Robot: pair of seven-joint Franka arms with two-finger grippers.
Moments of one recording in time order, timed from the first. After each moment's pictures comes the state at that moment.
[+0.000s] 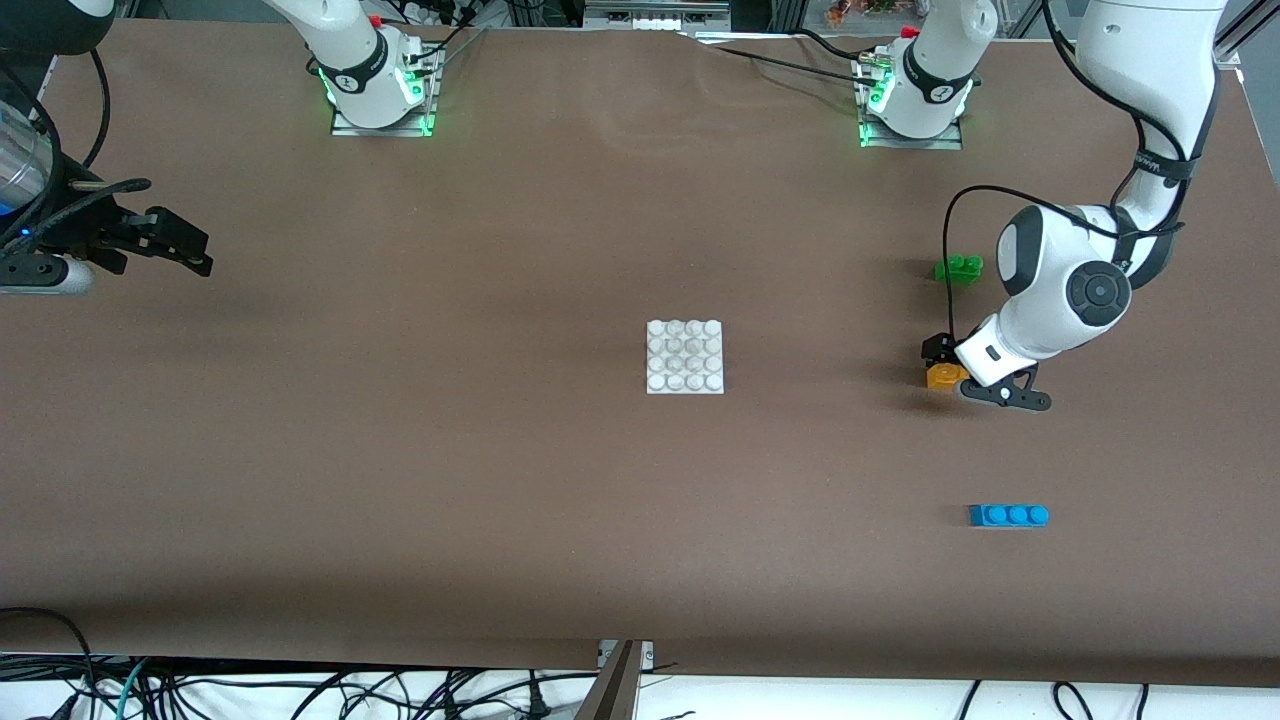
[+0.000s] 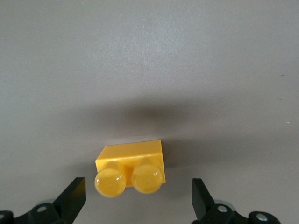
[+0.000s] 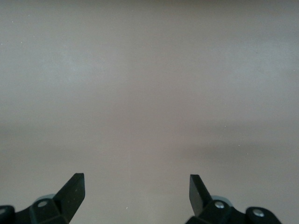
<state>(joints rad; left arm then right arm) -0.03 0.38 0.01 -2.15 0.00 2.46 0.15 0.14 0.05 -0.09 -1.60 0.00 1.64 0.06</state>
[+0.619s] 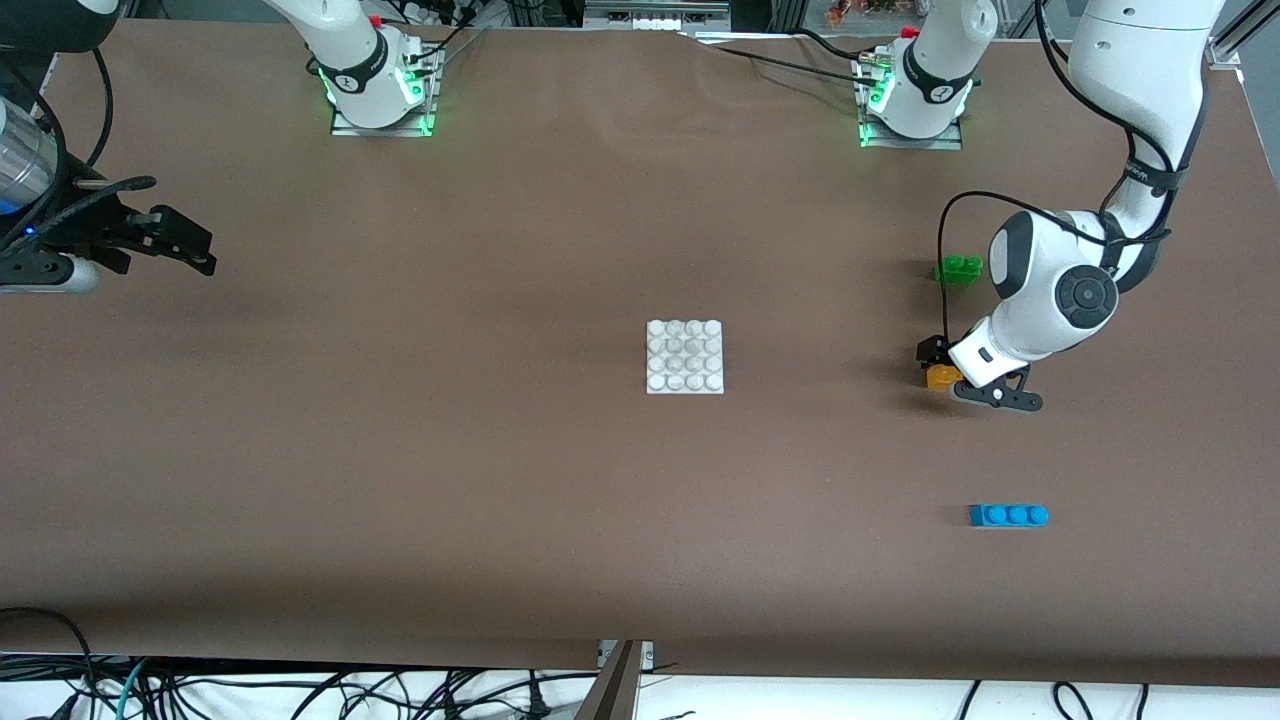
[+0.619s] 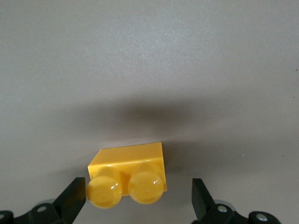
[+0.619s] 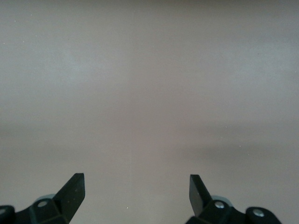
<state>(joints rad) -0.03 0.41 0.01 -2.16 0.00 2.49 0.16 0.14 0.04 -0.08 -1.59 0.00 1.64 0.06</state>
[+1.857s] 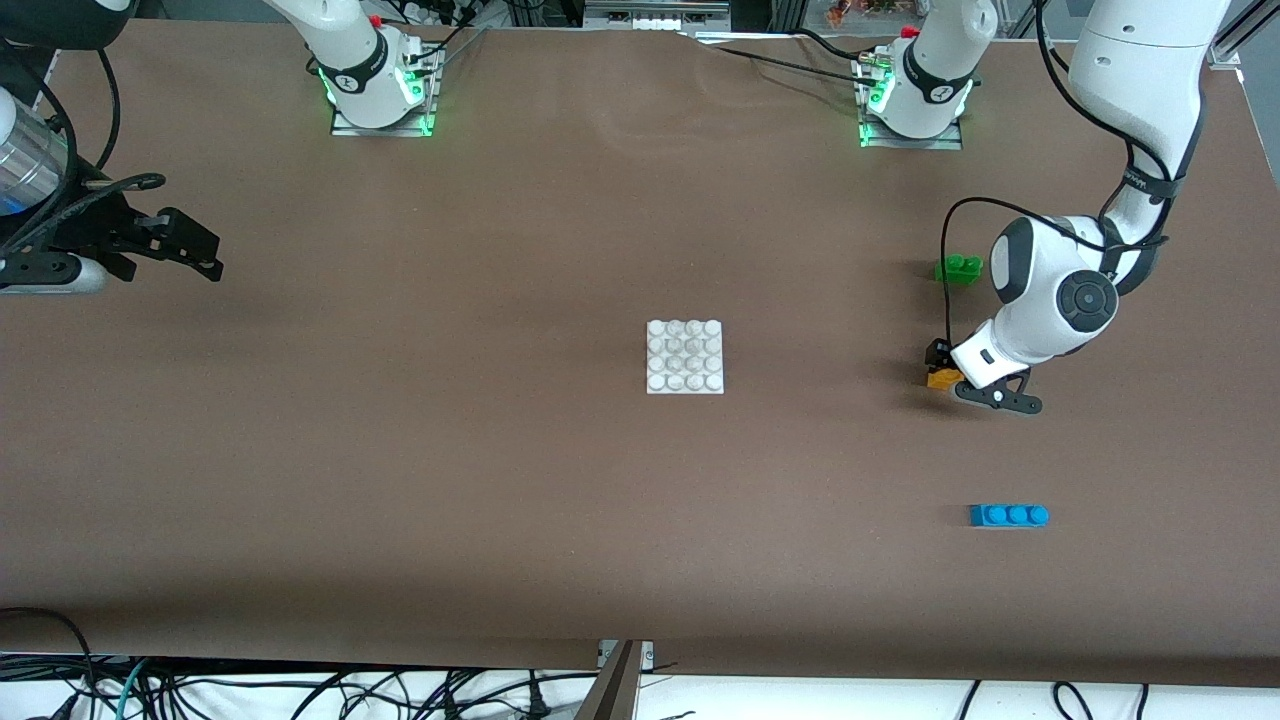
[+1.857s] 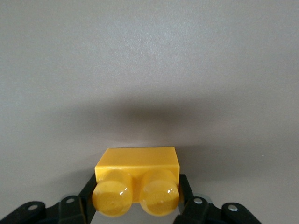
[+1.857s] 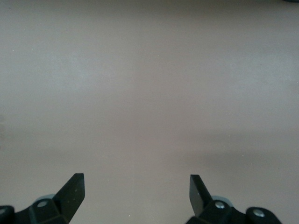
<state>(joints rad) -0.02 0.43 0.01 -2.16 0.00 2.53 0.20 0.14 0.04 -0.07 -1.59 0.00 1.68 0.07</state>
